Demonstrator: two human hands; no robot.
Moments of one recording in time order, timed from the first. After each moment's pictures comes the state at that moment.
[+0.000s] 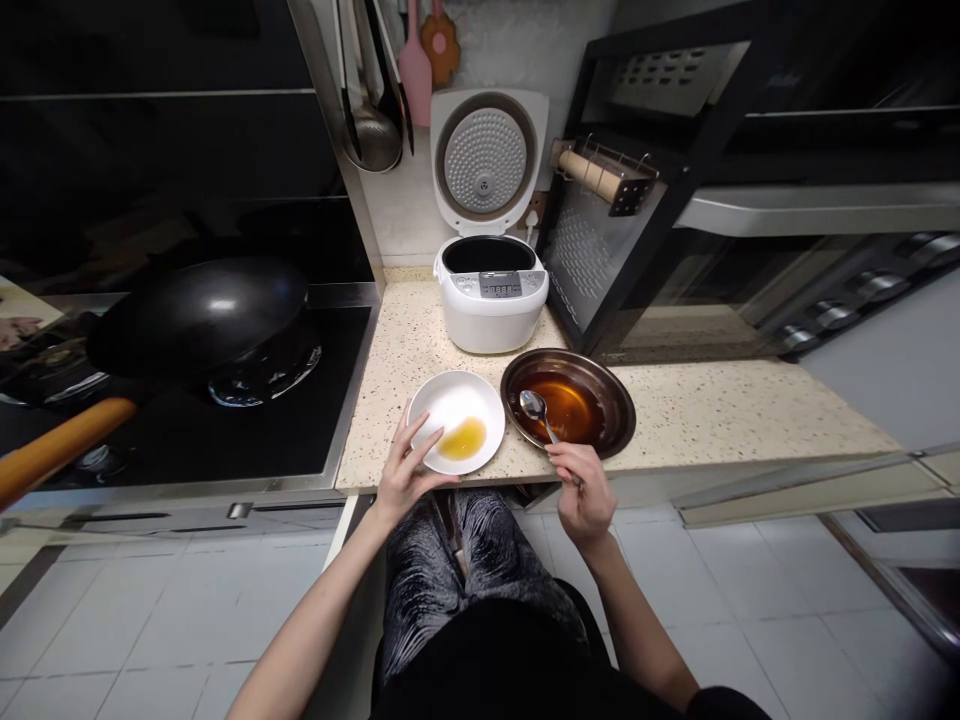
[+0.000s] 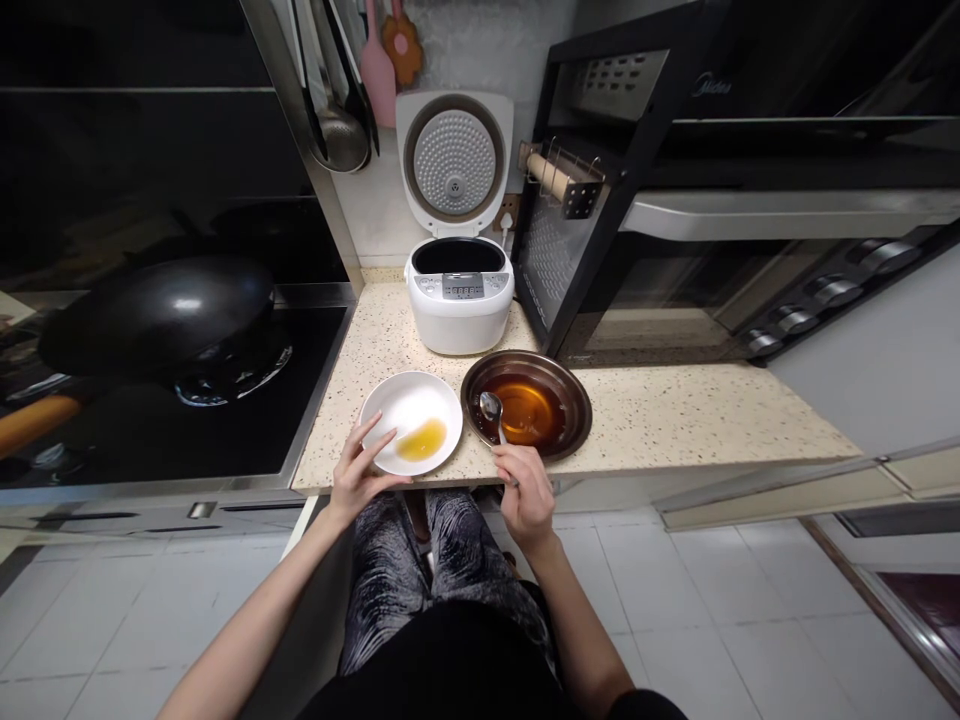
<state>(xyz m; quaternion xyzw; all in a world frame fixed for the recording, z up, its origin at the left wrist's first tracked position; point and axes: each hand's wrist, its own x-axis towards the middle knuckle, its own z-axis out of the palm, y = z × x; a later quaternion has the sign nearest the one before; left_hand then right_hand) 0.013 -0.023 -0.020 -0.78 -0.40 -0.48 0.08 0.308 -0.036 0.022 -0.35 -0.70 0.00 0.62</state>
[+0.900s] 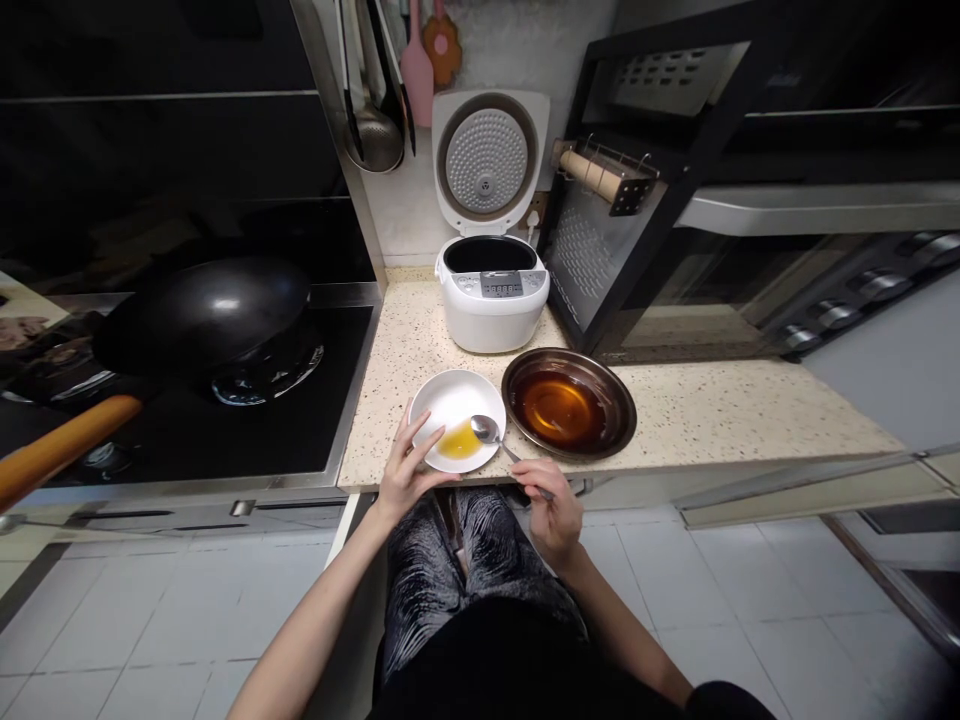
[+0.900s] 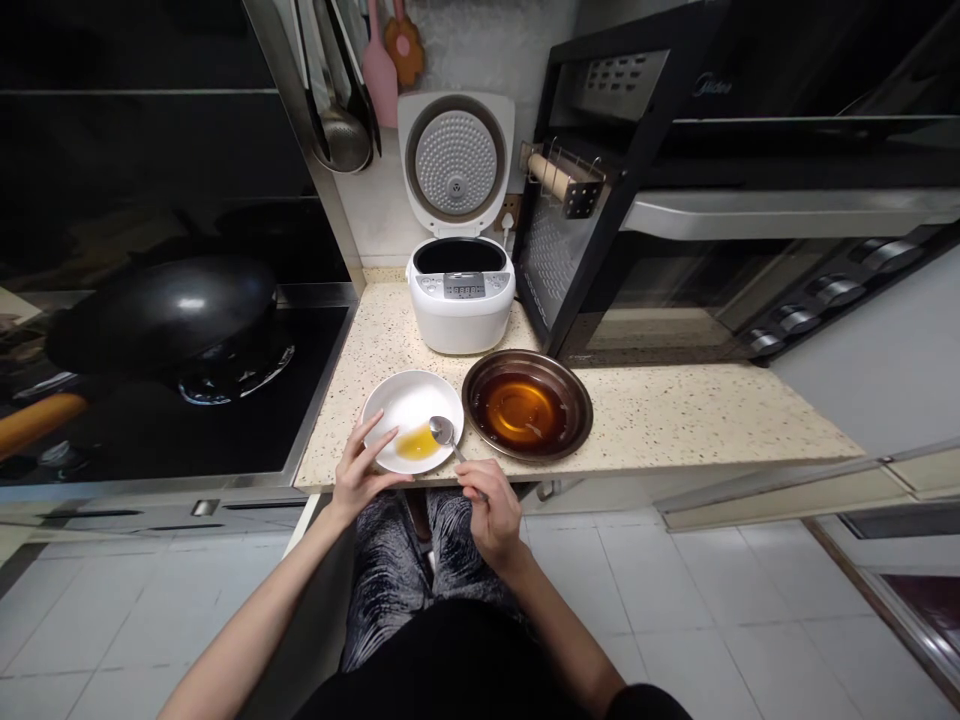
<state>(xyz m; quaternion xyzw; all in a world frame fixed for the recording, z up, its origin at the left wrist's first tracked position) 0.015 -0.024 -0.013 -0.79 -0.39 -0.47 0.09 0.265 -0.058 0.023 -0.32 -0.69 0.08 0.64</state>
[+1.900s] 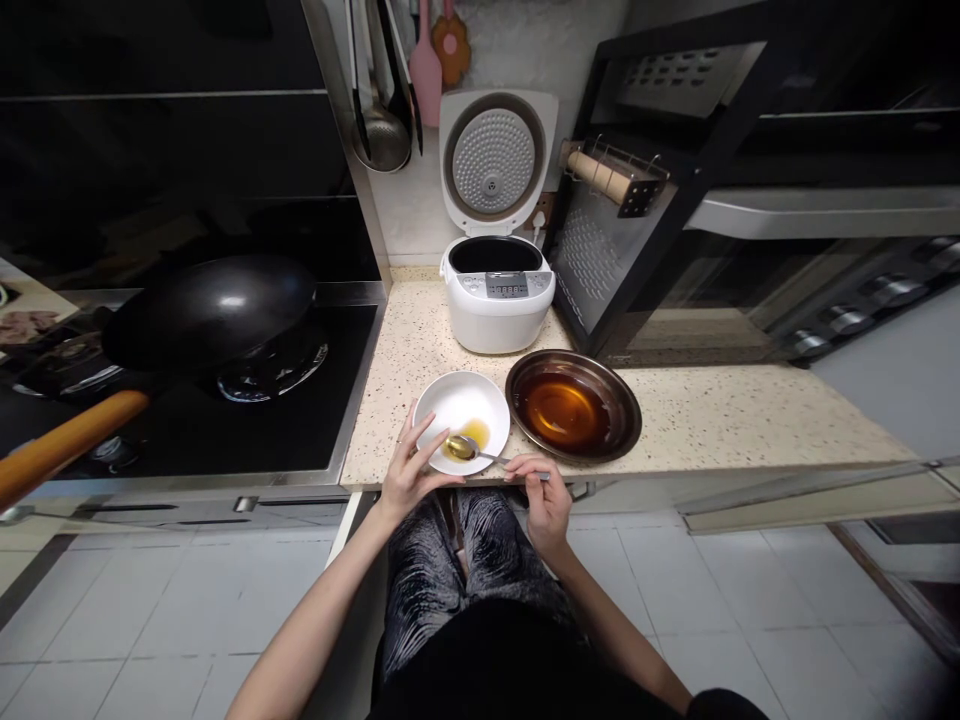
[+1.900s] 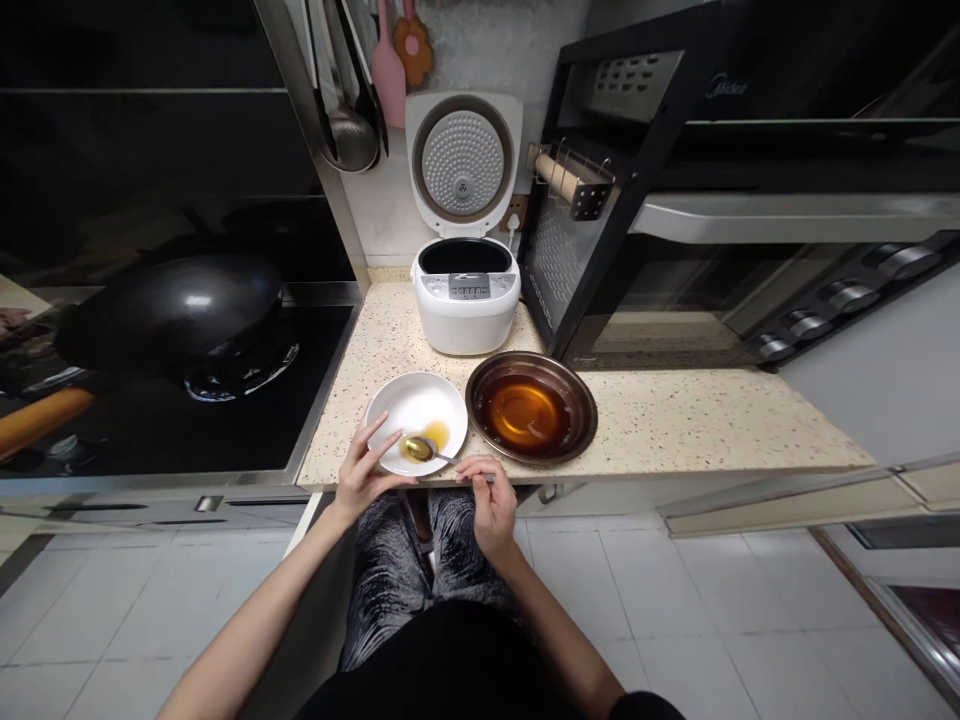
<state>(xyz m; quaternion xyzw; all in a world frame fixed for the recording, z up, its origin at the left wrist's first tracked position) 0.016 -0.025 -0.011 -0.79 -0.37 -0.47 0.10 0.254 -0.051 -0.007 -0.35 -0.58 0.30 0.67</state>
